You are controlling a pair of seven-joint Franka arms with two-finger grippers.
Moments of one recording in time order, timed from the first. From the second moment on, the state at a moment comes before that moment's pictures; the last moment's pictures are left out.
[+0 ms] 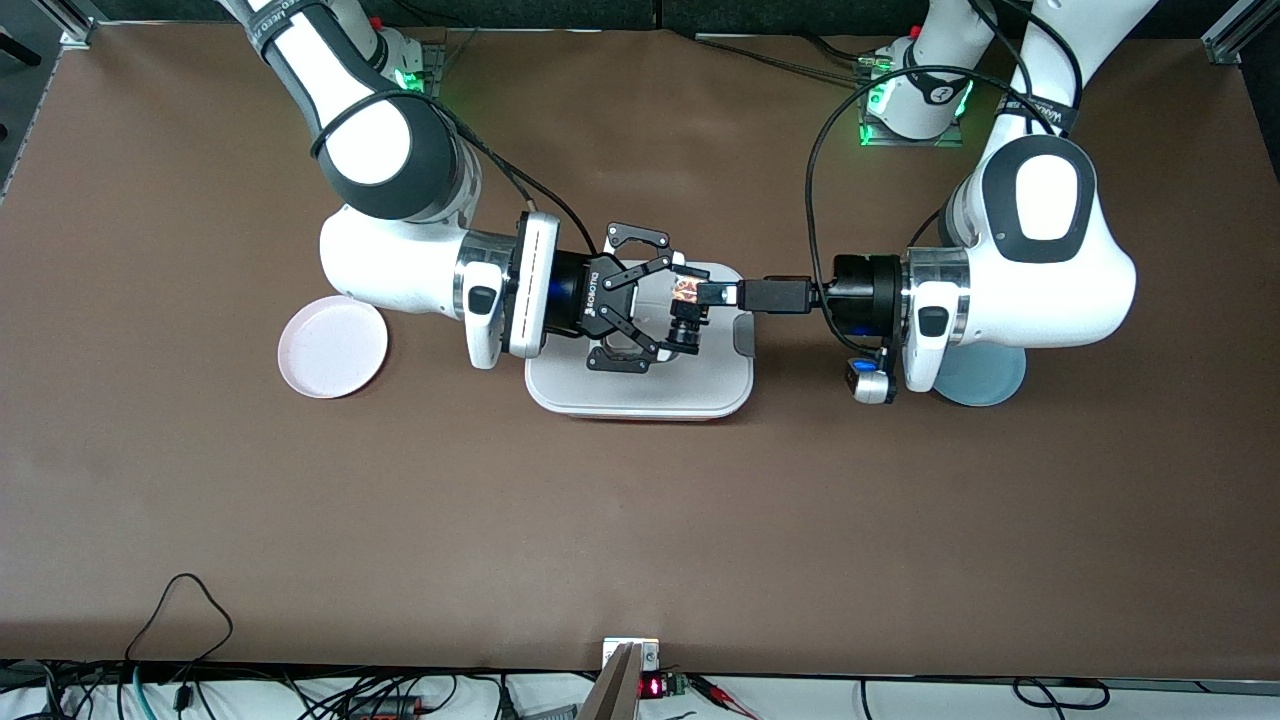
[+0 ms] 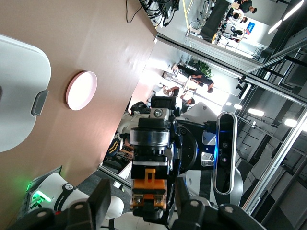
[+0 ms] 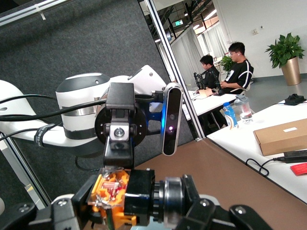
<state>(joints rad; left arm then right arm) -0.19 0.36 -0.14 -1.57 -1.43 1.87 -0.14 0.31 0.52 0.36 -1.43 1.61 2.37 -1.58</state>
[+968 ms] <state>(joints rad) -0.22 0.36 -0.15 -1.56 -1.43 1.95 -0.16 0.31 0.52 0.36 -1.42 1.61 2.37 -1.55</state>
